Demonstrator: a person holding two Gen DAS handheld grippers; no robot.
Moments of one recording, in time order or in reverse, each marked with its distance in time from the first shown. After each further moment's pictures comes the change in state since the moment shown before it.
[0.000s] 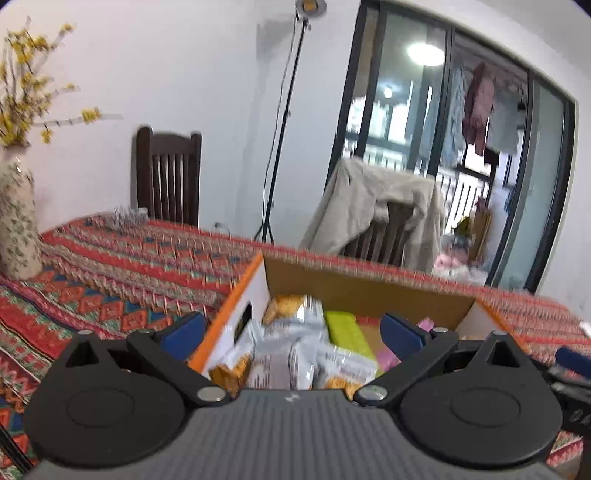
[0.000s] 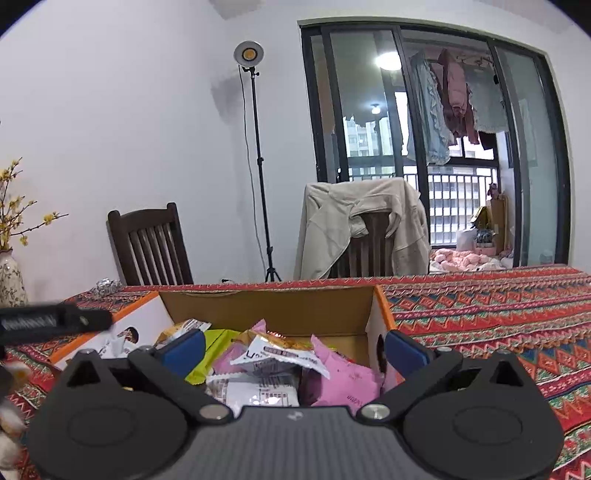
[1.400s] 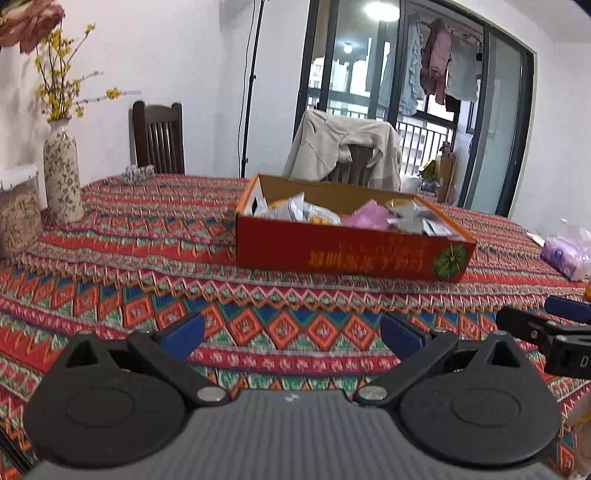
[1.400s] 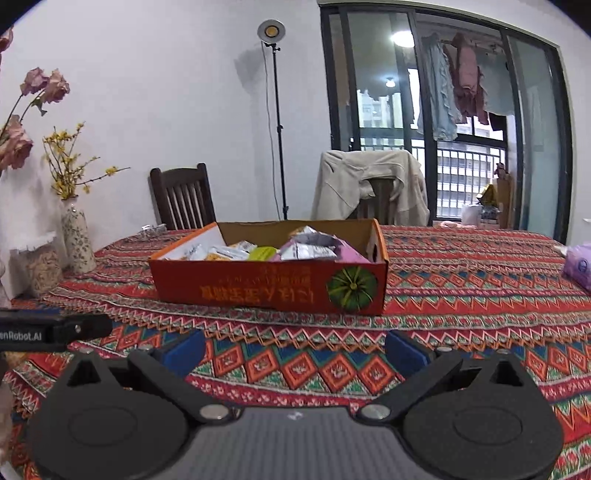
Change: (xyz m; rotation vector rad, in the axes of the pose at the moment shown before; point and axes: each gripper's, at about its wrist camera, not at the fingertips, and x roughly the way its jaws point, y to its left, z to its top) left arm -0.159 0.036 -0.081 0.118 0.171 -0.085; right arm -0.173 0.028 -0.057 -0.032 0.132 0.031
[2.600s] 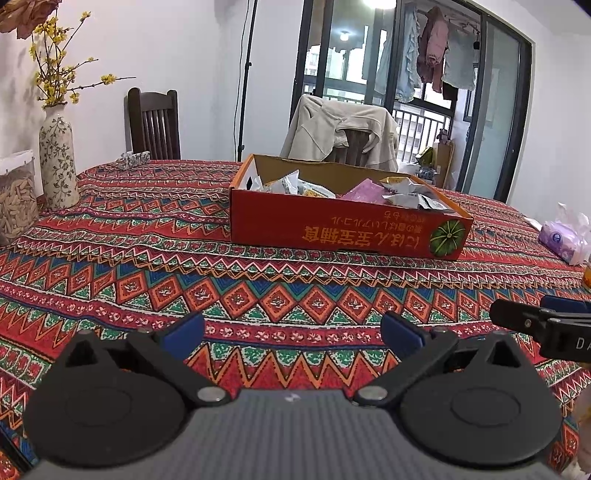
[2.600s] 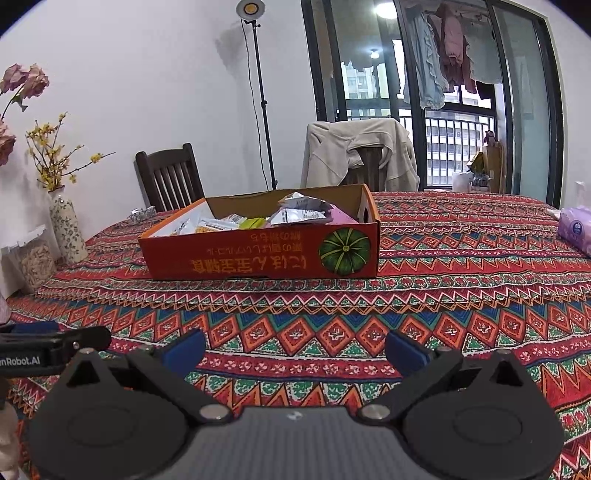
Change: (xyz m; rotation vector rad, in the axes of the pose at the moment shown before) left arm 0.000 -0.005 -0.014 0.013 0.031 -0.006; right arm 0.003 -0.004 -0.008 0.060 0.088 -0.015
